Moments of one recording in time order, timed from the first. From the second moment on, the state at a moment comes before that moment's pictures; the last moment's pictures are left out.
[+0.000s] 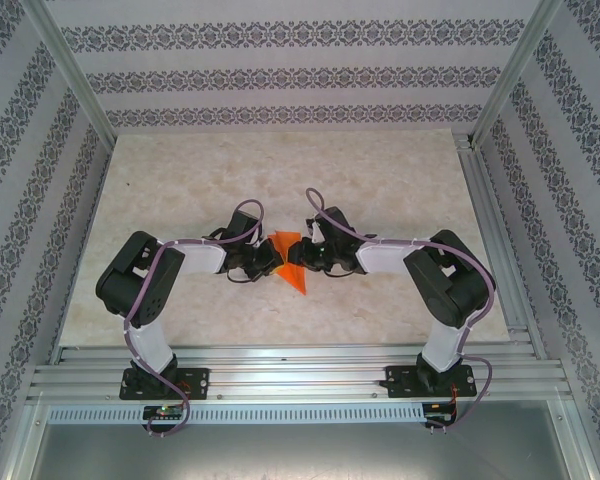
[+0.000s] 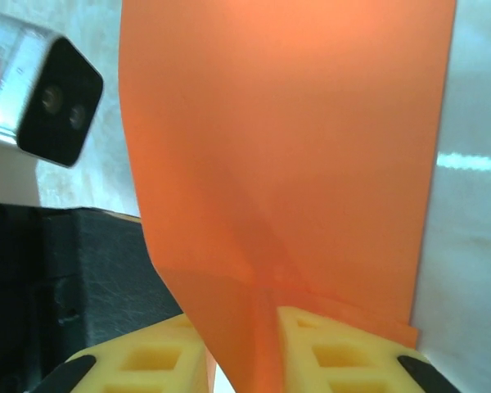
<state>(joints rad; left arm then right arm) -0.50 1.80 0.84 0.00 0.49 -1.08 0.63 1.80 0.90 0.07 -0.46 0.79</state>
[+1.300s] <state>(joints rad) -0.50 1.81 0.86 -0.03 0.46 -1.04 0.50 1.90 1.01 -0.08 -0.66 0.49</state>
